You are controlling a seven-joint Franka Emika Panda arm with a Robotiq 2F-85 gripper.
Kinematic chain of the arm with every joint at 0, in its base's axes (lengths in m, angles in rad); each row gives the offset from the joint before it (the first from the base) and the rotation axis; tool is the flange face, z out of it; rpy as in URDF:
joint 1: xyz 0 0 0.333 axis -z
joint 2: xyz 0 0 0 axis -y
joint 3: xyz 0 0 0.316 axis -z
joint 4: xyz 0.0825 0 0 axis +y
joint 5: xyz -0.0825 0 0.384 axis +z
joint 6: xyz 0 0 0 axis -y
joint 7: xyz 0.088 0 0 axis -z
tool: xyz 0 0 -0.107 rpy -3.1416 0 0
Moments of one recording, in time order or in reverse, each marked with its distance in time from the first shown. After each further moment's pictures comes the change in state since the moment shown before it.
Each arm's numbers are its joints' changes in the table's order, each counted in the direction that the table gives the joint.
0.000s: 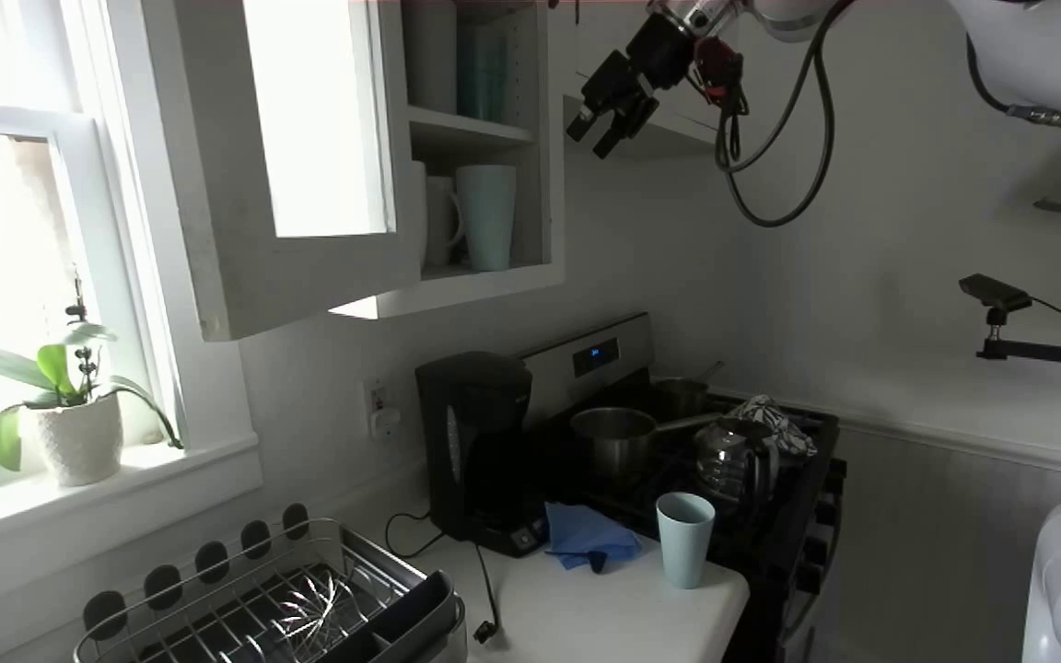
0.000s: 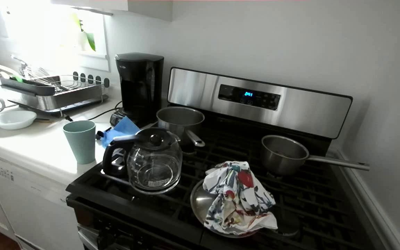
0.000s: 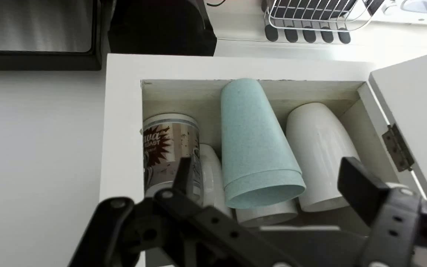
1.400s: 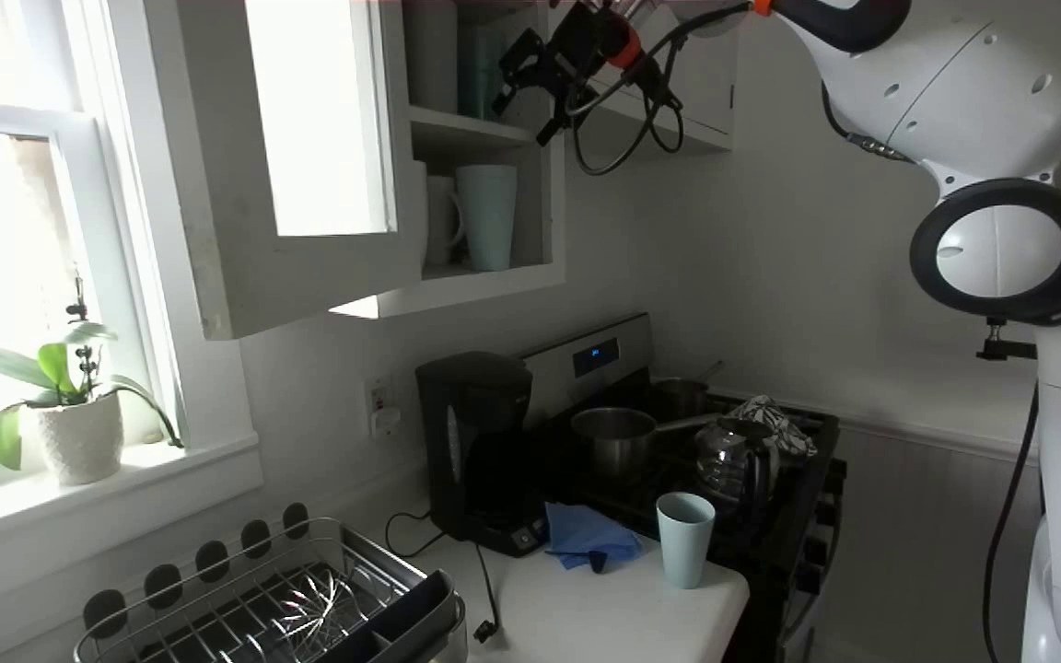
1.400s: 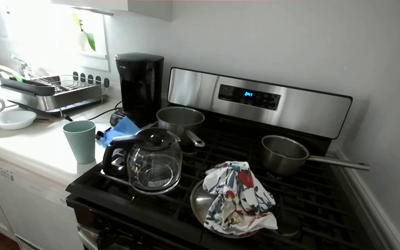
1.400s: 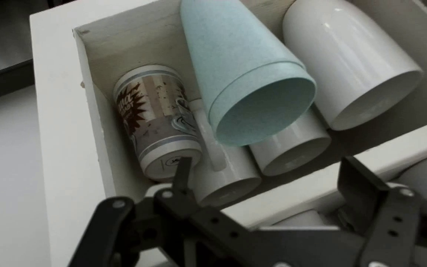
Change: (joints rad) arm -0.026 -0.419 -0.032 -0.589 -0.051 -0.099 0.444
